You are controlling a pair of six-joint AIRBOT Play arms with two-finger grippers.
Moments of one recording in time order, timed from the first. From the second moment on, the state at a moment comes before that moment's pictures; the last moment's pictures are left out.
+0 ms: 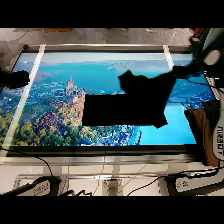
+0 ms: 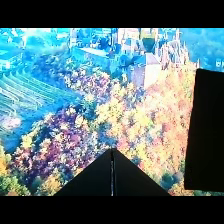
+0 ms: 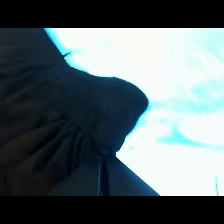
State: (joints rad) left arm 0.22 -1.30 1.66 1.40 -1.37 -1.46; right arm -0.19 -1.58 1.80 -1.38 1.24 1.43
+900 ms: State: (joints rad) left arm 0.21 -1.54 1.58 1.33 -1.41 -1.53; right arm -0.35 -1.58 1.80 -1.33 1.32 1.42
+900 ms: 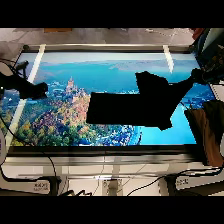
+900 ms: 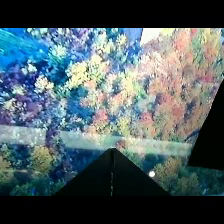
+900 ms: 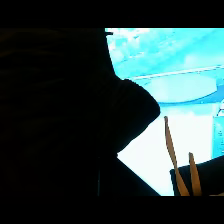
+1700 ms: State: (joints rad) left arm 0.07 -1.37 0.83 0.83 -1.01 -1.31; right arm -0.35 -1.58 1.80 -1.31 1.32 1.42
